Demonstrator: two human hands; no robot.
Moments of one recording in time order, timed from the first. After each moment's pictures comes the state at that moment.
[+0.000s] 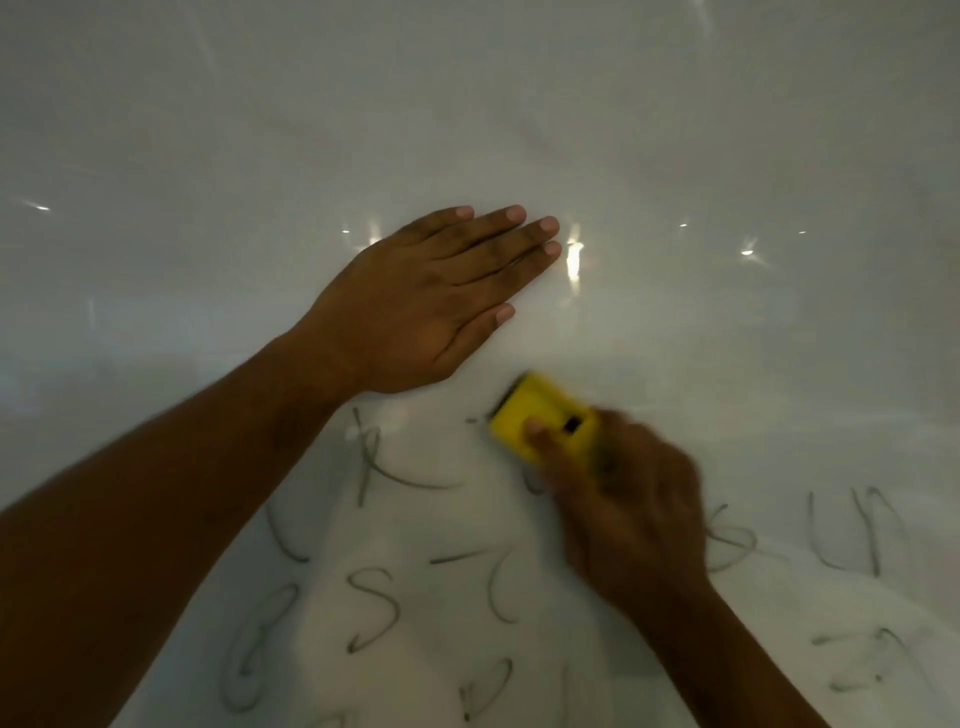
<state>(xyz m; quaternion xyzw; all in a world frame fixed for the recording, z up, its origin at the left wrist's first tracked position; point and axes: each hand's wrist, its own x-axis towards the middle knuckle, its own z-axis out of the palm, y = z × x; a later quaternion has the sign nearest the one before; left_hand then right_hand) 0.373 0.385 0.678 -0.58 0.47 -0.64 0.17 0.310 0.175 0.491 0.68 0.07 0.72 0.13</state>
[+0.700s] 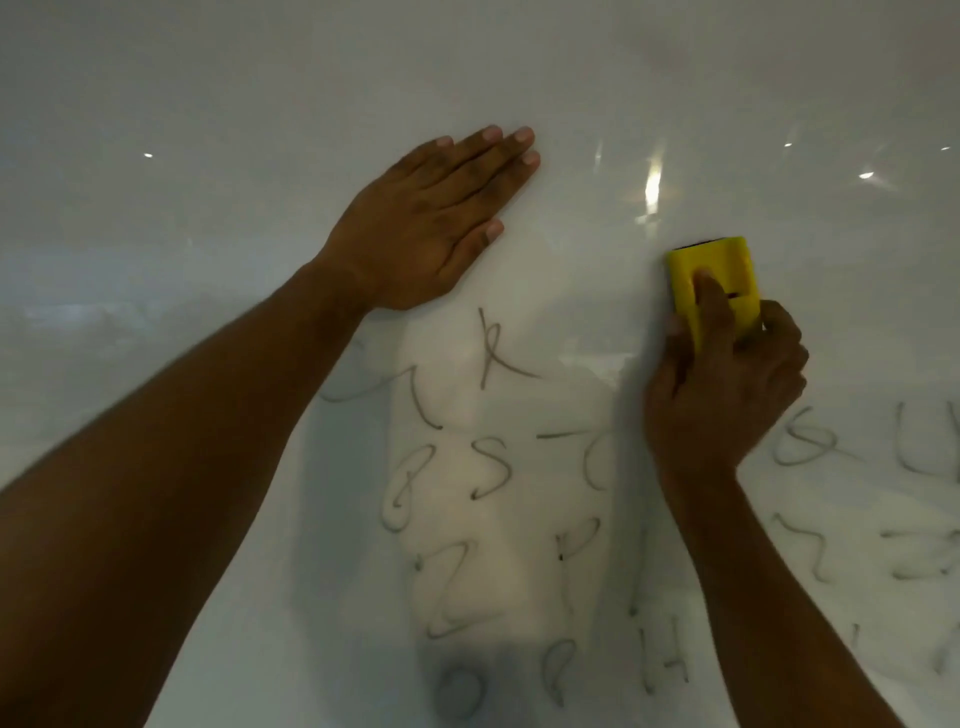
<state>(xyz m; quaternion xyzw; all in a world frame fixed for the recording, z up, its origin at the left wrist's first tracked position) 0.371 0.479 0.665 -0.68 0.40 -0.60 0.16 0.318 0.222 0.503 0.64 -0.11 0.75 -0.12</state>
